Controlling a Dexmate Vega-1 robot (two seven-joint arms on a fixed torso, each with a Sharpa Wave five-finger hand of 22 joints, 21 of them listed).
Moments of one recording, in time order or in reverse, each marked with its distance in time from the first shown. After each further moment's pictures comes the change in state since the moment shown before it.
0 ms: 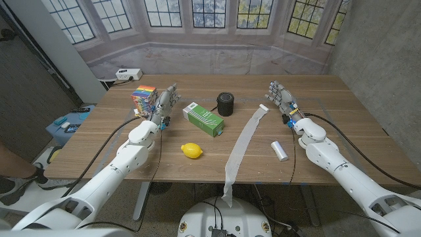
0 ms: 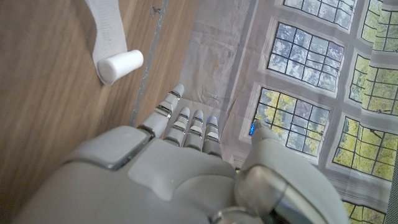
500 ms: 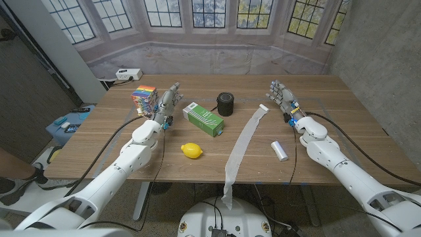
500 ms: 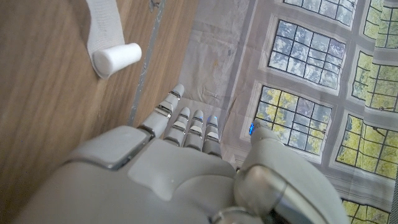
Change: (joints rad) left arm -0.012 -0.017 0.023 -0.009 0.030 0.000 0.016; left_hand 0.017 0.001 0.014 -0.014 0.007 0.003 0.007 0.004 0.000 0.004 -0.004 0.003 0.000 0.004 0.004 0.000 0.001 0.000 0.000 0.000 0.000; right arm 0.027 0.005 0.002 0.042 0.020 0.008 0.053; right_hand 0.001 0.001 0.004 -0.004 0.000 0.000 0.000 0.000 0.000 0.000 0.000 0.000 0.000 0.000 0.000 0.000 0.000 0.000 0.000 0.000 0.000
